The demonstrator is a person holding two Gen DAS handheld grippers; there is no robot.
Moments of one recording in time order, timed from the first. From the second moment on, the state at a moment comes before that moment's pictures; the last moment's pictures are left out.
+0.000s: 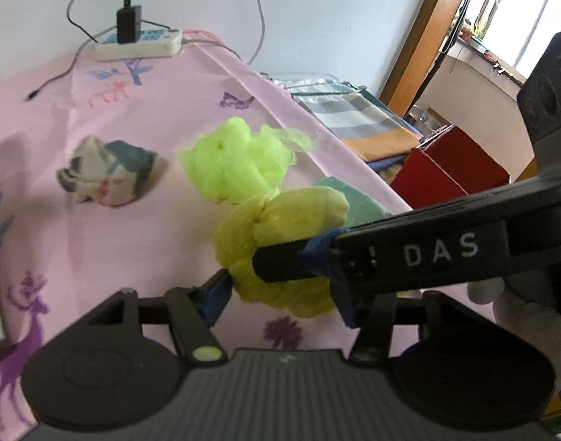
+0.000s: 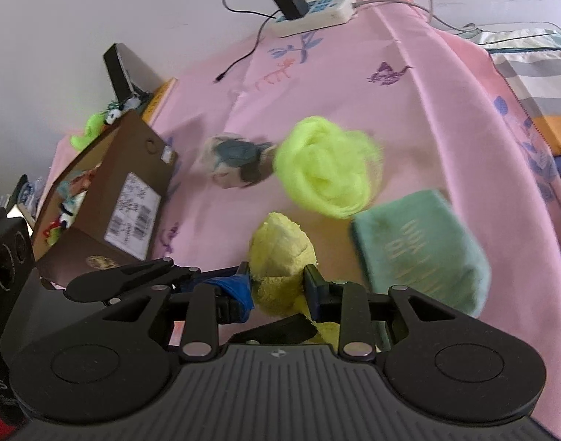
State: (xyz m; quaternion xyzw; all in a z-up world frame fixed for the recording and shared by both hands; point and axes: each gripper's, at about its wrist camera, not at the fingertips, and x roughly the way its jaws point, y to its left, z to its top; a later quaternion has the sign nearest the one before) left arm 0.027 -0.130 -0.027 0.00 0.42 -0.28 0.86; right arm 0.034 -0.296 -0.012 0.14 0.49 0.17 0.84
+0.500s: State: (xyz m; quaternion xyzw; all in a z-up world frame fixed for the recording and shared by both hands) left arm -0.021 -0.014 0.017 0.00 0.37 -0.24 0.90; right arm 0.010 -0.189 0.015 0.14 0.46 0.22 0.85
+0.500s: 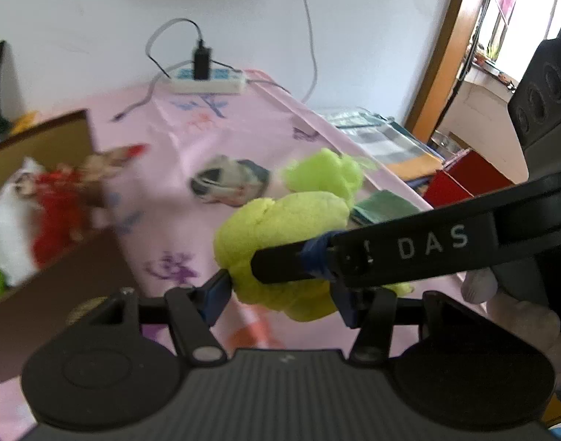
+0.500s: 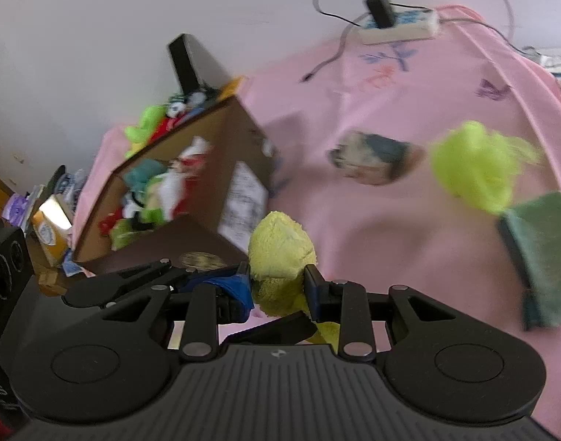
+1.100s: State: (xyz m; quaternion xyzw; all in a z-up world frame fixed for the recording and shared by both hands) left arm -0.036 0.102 0.067 0.01 0.30 -0.21 0.93; right arm 0.010 -0.087 0.049 0.17 0.39 0.26 0.87
